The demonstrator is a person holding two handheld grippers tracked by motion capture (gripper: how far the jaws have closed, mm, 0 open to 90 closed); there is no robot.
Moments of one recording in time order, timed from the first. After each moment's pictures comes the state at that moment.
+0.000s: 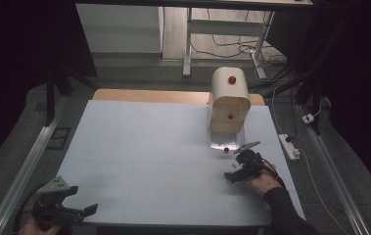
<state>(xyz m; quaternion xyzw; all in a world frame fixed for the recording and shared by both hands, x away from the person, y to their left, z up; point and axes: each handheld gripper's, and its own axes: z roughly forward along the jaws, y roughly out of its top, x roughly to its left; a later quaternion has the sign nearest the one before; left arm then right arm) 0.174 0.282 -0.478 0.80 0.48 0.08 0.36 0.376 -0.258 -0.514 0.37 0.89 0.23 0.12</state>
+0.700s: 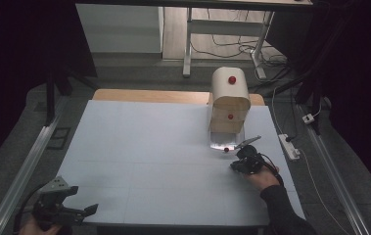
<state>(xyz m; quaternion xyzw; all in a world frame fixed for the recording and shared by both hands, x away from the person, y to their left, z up) 0.174 0.281 -0.478 0.80 0.48 0.08 0.35 0.382 -0.257 -0.501 0.39 0.89 0.22 0.10</state>
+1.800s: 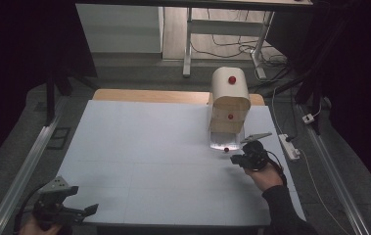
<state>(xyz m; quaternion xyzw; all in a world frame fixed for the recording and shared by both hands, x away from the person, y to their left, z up) 0.175 0.281 -0.478 0.80 0.48 0.08 0.35 0.375 -0.261 -0.470 0.39 0.86 0.30 0.11</state>
